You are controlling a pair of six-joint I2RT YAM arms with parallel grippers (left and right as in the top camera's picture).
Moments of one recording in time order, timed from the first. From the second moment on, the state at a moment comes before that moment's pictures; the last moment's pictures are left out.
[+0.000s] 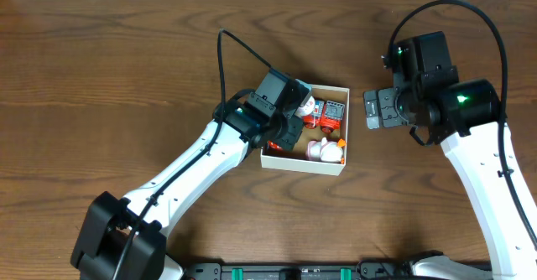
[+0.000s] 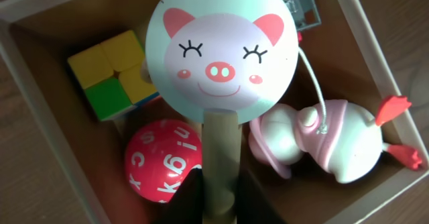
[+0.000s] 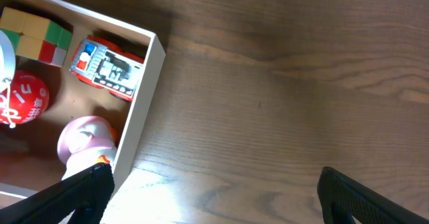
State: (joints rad) left arm -0.64 1.63 1.20 -0.63 0.15 -0.12; right arm 0.25 1.40 1.43 -1.14 0.16 0.06
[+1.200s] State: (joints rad) left arm -0.17 1.62 1.20 -0.58 0.09 -0.02; right arm 0.25 1.40 1.43 -1.14 0.16 0.06
